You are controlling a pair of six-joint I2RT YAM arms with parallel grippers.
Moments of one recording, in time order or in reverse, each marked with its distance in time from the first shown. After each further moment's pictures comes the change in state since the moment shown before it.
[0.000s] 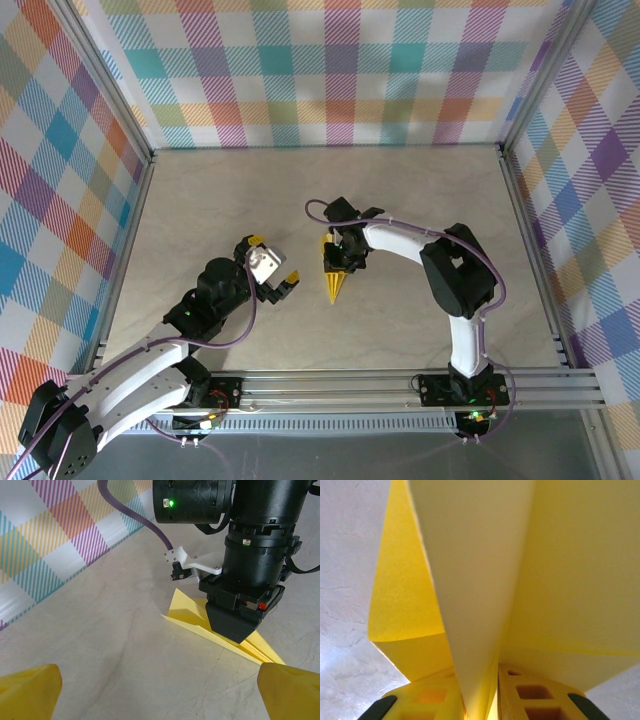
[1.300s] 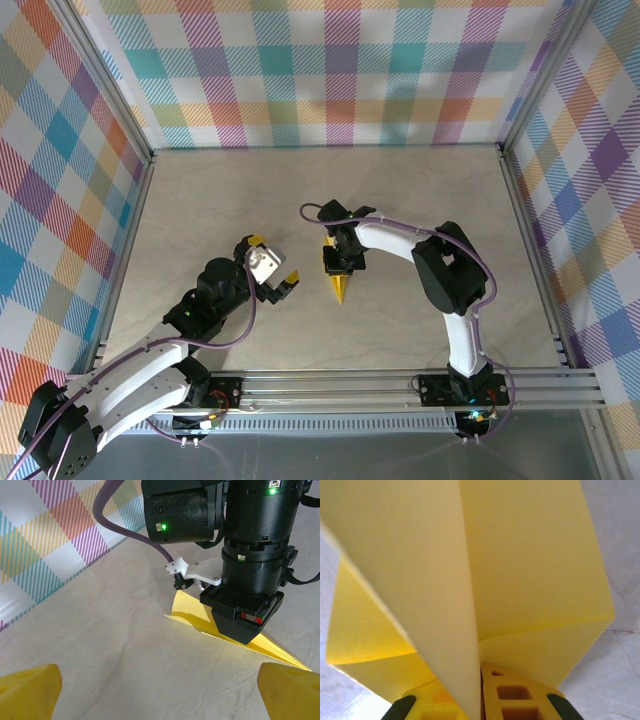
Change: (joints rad) left arm 0.000 -0.002 0.000 0.000 0.001 0.000; right arm 0.024 0.056 0.067 -0.104 0.086 0.008
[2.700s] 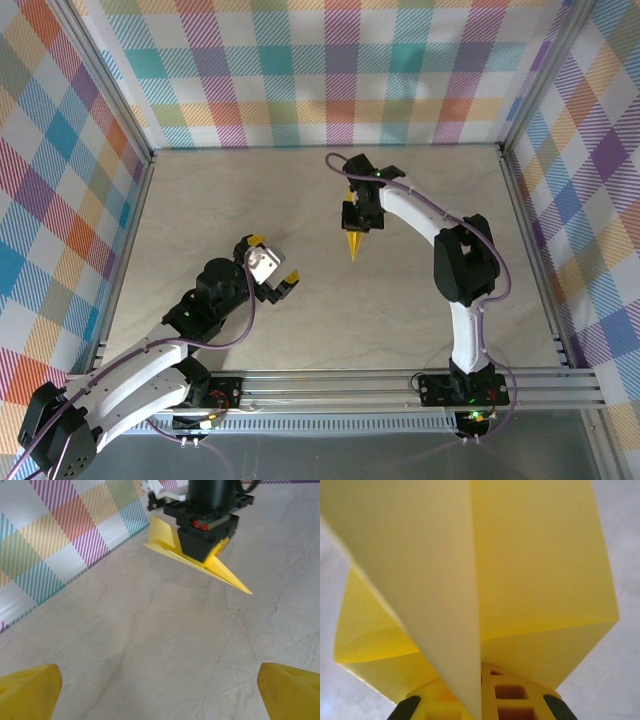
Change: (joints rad) left arm 0.000 -0.008 0.000 0.000 0.000 0.000; right arm -0.192 0.030 0.318 -0.167 0.074 -0.095
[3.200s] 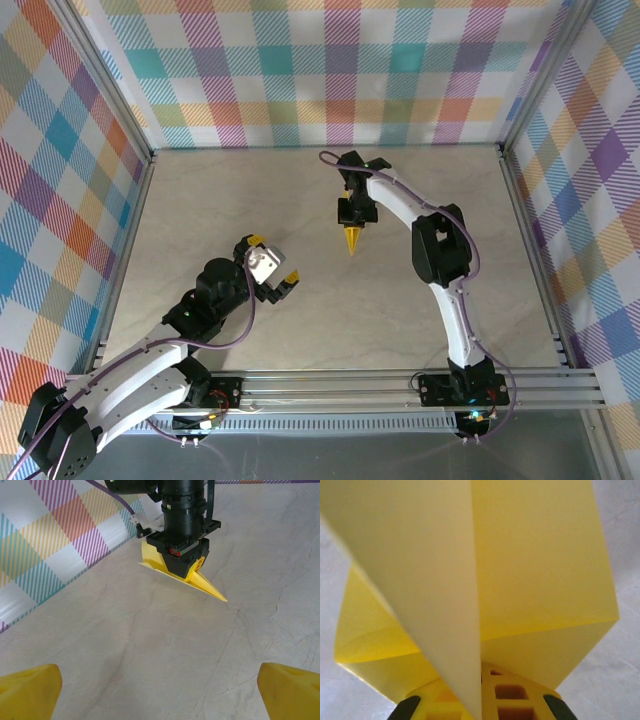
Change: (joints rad) left arm 0.000 0.000 0.000 0.000 0.000 0.000; right arm -0.034 0.267 0.280 -0.120 0.003 -0.041
